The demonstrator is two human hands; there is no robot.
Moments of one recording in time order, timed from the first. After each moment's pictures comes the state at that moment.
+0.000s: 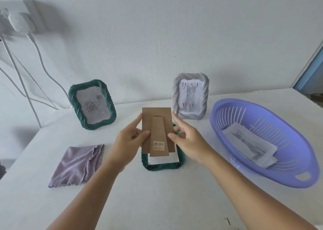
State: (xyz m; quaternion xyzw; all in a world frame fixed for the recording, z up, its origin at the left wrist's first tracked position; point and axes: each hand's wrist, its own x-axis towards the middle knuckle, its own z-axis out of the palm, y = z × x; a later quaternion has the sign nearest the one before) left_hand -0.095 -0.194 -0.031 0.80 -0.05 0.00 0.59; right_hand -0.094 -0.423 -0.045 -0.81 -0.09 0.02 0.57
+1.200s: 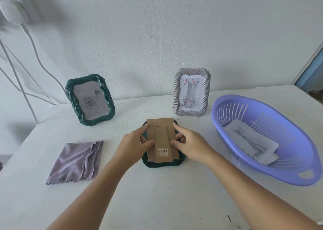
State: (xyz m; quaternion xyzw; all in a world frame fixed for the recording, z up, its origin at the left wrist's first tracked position) left_hand -0.082 -0.196 -0.063 0.93 -0.05 -0.02 0.36; right_hand -0.090 -0.432 -0.068 -0.91 -0.05 0.06 0.41
